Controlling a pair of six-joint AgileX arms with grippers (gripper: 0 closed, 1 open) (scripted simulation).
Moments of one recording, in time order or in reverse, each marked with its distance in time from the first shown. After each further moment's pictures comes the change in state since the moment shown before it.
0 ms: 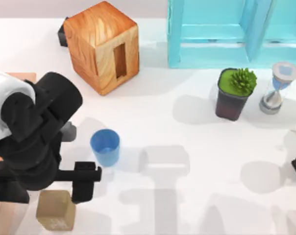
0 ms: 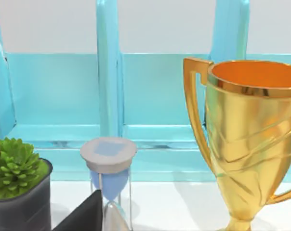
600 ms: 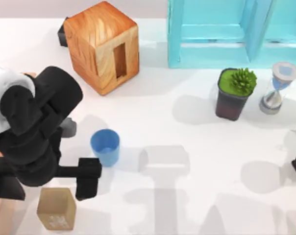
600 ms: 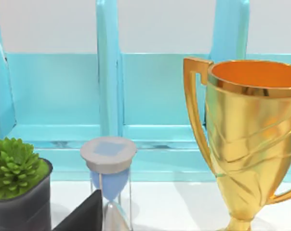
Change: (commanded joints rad) left arm -0.005 -0.002 0.038 -0.039 -0.001 0.001; right arm 0.000 0.000 0.000 0.000 0.000 0.000
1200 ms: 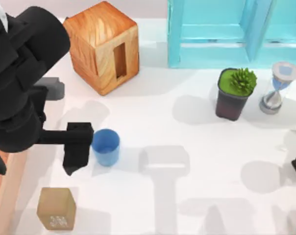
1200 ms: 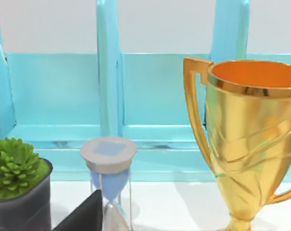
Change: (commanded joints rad) left arm -0.002 -0.033 0.326 -0.362 0.001 -0.008; right arm 0.000 0.000 0.000 0.000 0.000 0.000
